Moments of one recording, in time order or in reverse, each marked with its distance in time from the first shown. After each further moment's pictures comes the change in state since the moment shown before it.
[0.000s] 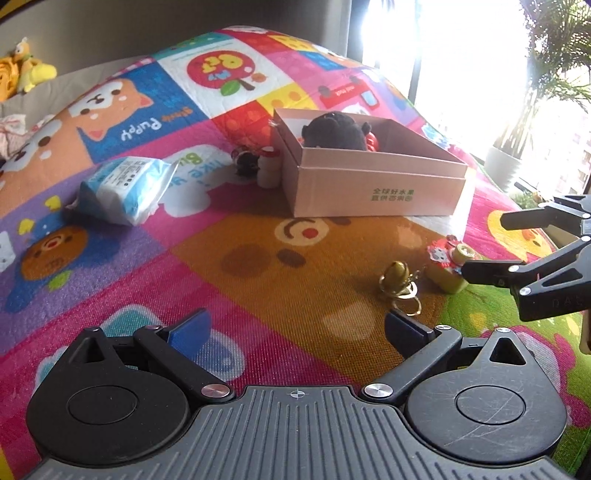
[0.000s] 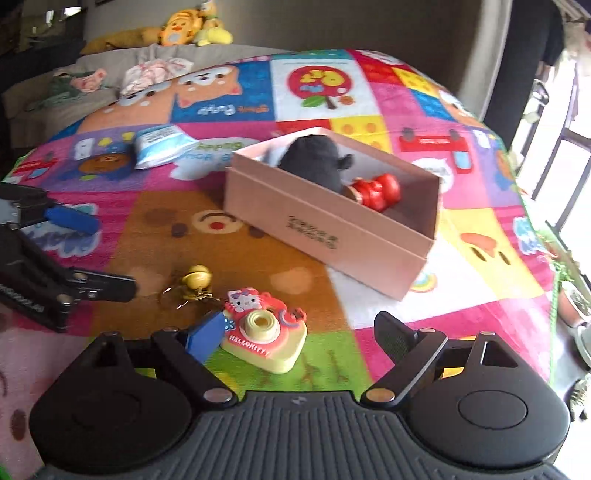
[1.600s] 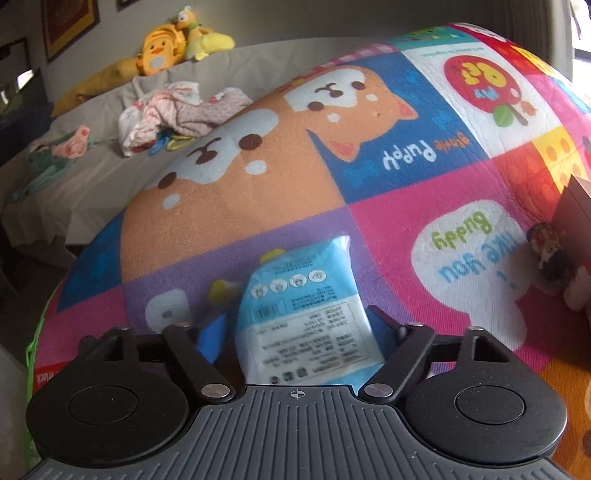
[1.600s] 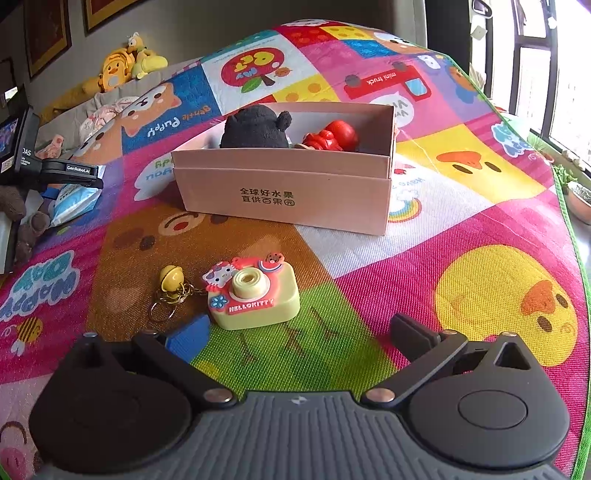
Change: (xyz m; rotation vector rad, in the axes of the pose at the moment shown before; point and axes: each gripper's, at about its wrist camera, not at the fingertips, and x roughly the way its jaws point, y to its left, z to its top) left arm 0.056 0.157 0.082 -0.216 0.061 0.553; right arm 0.017 -0.024 -0.023 0.262 0.047 0.075
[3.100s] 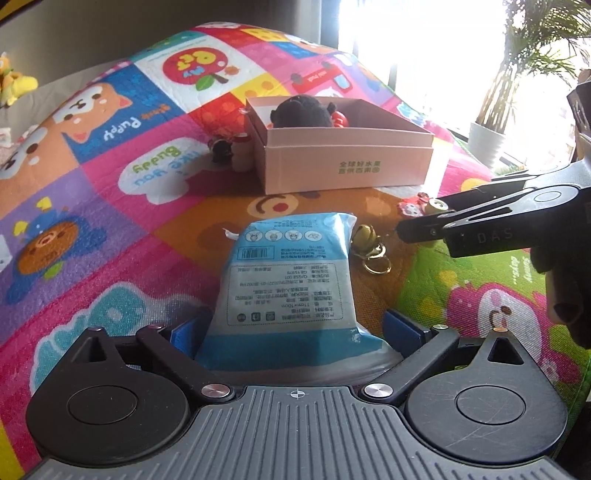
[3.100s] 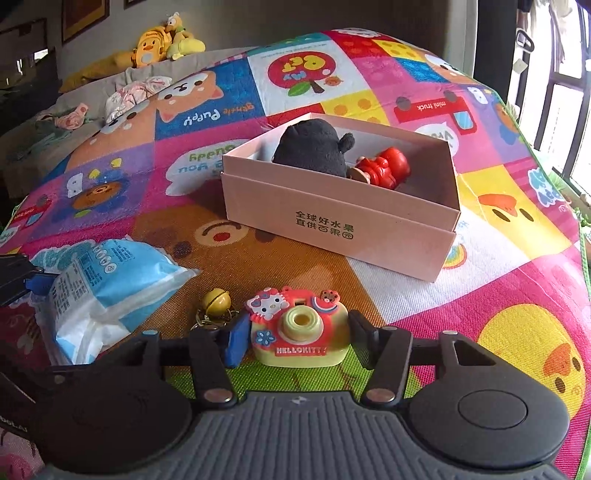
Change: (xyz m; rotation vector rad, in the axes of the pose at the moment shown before) left arm -0.139 -0.089 -0.136 0.308 -0.045 -0.576; right arm -0.001 0.036 0.021 -0.140 -0.018 0.017
